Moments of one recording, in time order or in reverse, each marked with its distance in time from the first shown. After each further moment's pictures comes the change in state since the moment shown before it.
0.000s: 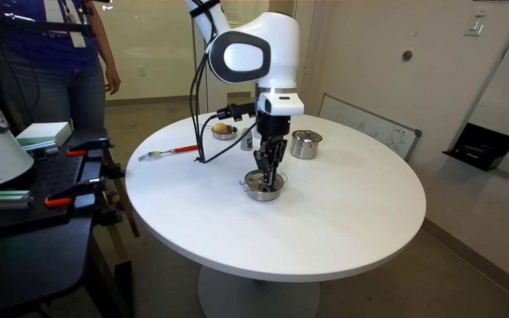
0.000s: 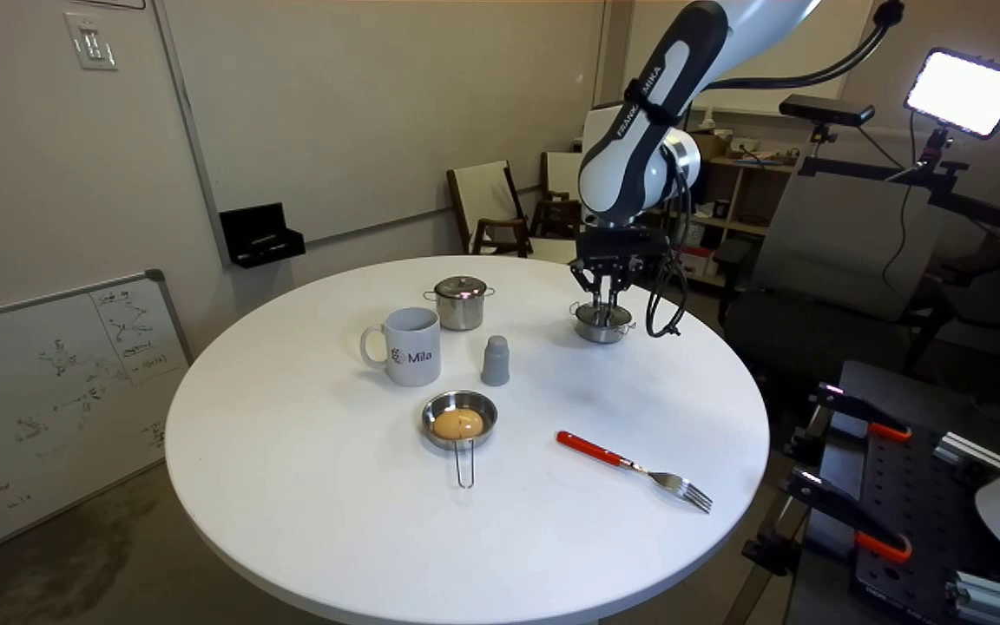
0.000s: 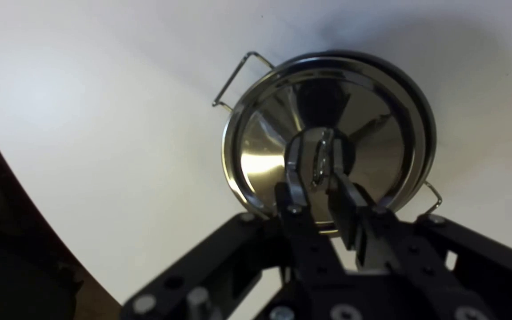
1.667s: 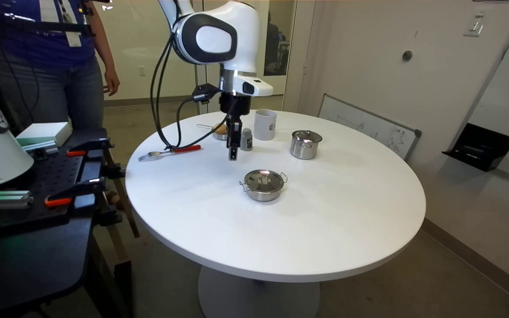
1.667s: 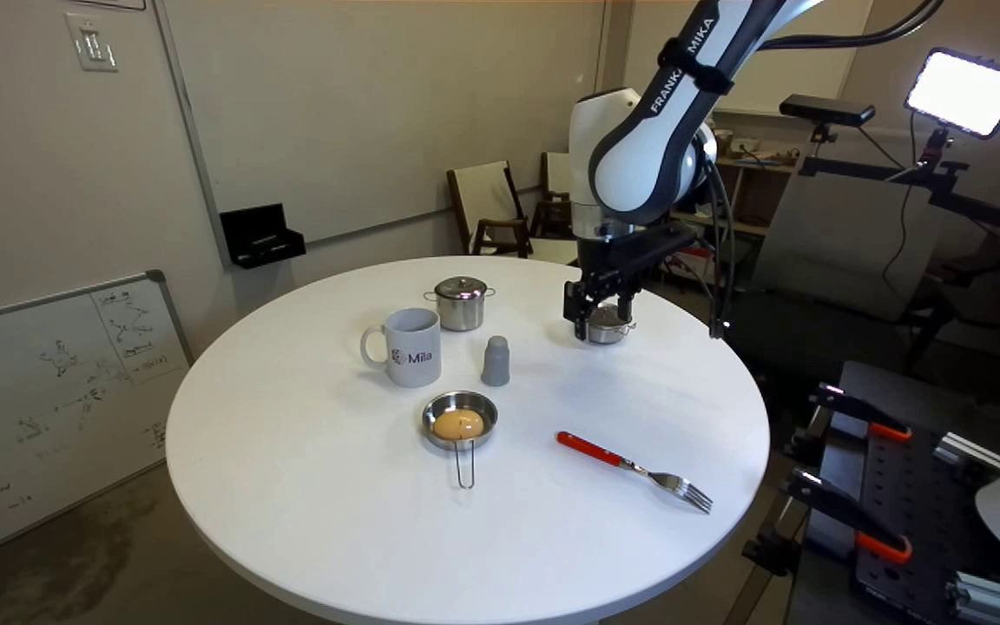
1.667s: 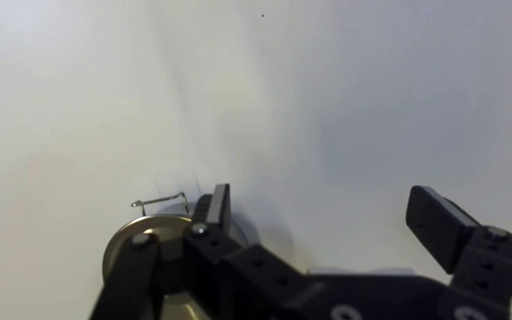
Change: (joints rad) arm 0.028 -0.187 0.150 -0.228 -0.137 -0.041 -0.453
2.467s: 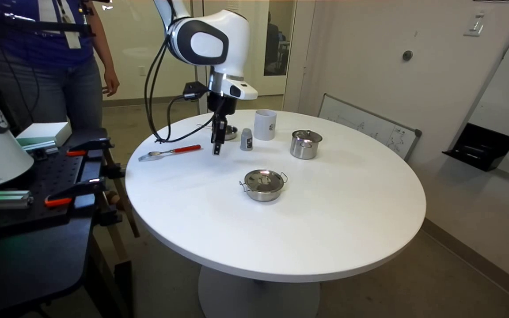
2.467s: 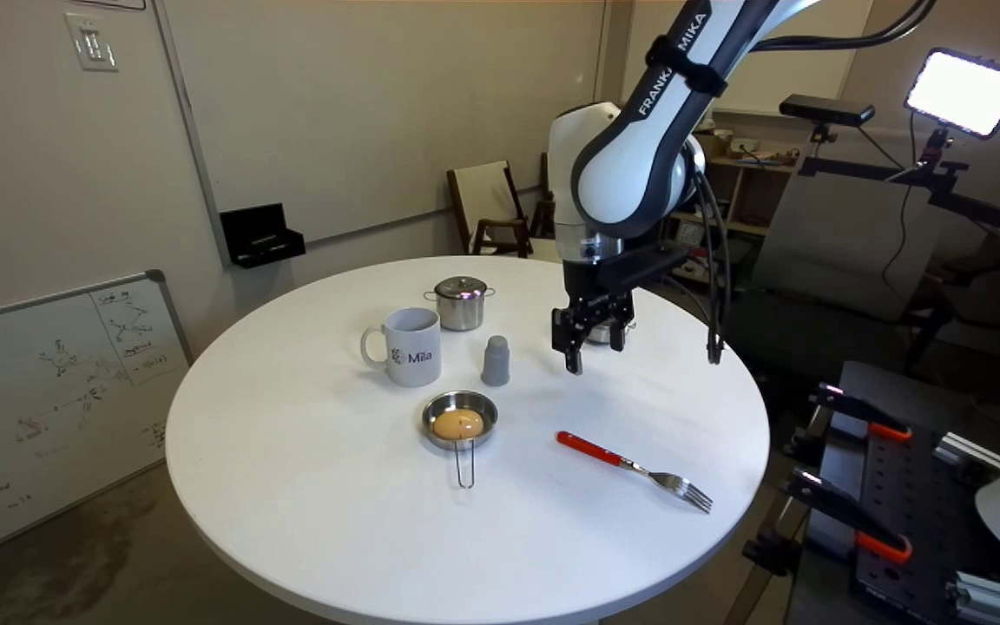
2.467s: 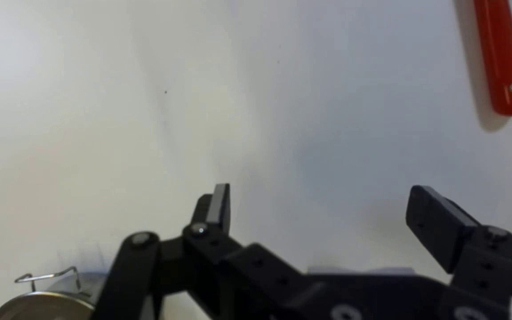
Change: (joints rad) arm 0.018 0.009 0.094 -0.018 0.069 -0.064 0.001
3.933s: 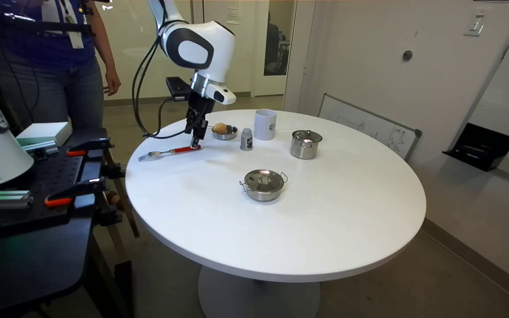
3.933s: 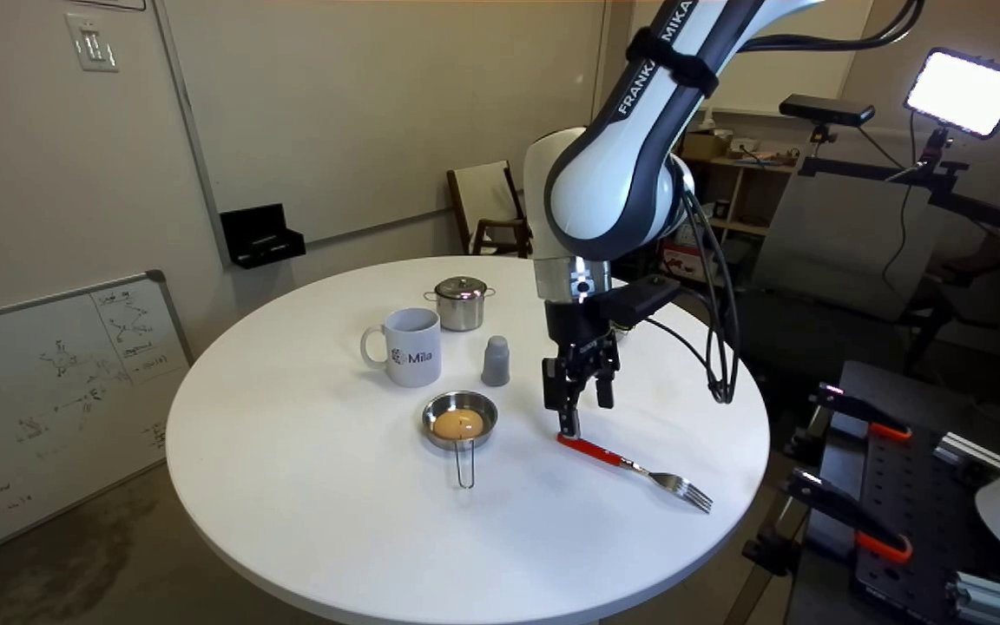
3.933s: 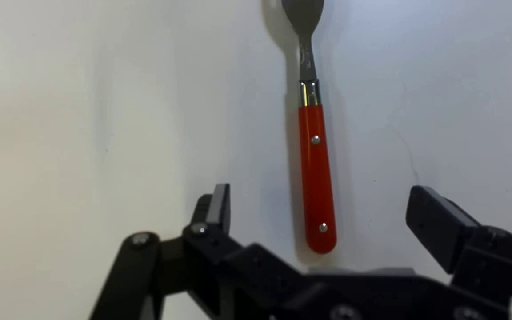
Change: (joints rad) arm -0.015 0.025 0.177 -0.022 0.164 -0.068 -0.238
